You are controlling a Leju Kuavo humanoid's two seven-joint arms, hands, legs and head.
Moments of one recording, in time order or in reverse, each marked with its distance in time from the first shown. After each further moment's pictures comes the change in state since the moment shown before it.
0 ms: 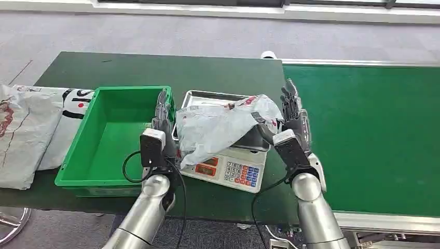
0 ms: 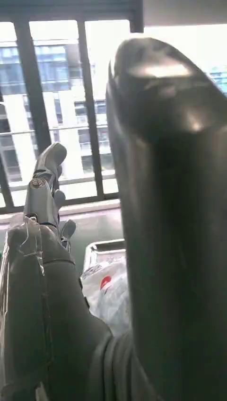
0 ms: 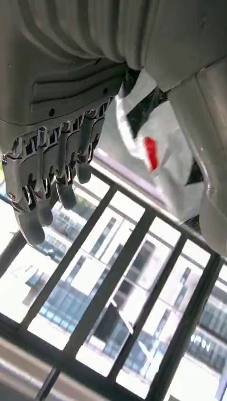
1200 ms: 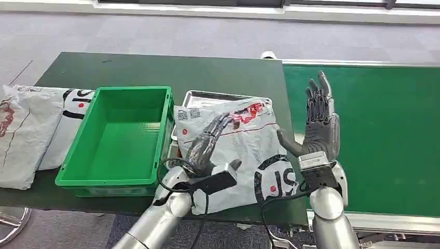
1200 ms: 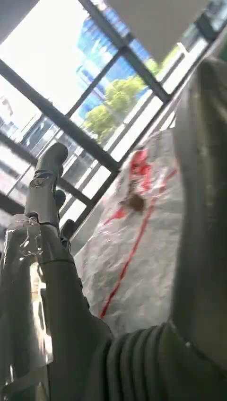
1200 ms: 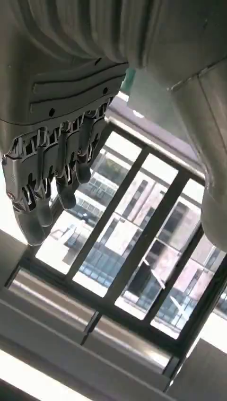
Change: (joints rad) left arm 0.003 0.009 -0.195 0.058 -0.721 -0.083 0.177; right arm 0.108 -0.051 0.000 -0.299 -0.034 -0.044 -0.040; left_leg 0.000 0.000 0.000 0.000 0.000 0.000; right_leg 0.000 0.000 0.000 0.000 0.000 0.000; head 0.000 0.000
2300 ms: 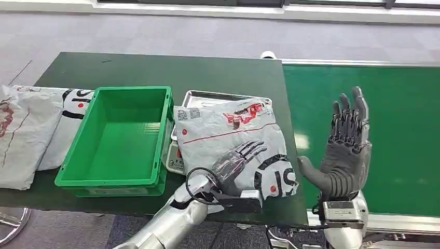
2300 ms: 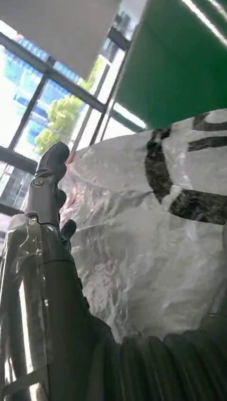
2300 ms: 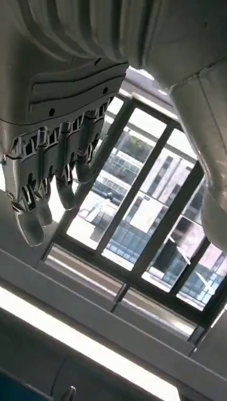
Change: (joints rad) left arm -0.095 -0.065 -0.110 0.276 -0.047 0.012 -0.031; right arm 0.177 -0.027 -0.001 -0.237 0.004 -0.073 -0.062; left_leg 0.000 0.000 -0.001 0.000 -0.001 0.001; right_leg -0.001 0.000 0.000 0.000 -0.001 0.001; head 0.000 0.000
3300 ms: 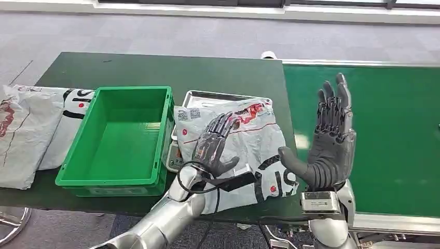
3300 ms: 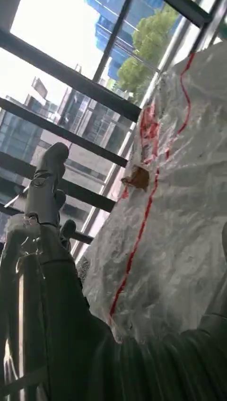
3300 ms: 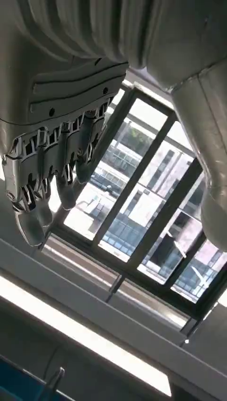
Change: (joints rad) left arm -0.067 -0.011 0.054 0.126 -0.151 0.367 0.214; right arm -0.080 0.006 0.108 0.012 0.089 -0.046 0.082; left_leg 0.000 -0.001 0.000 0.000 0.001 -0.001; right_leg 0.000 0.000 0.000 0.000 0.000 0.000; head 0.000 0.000
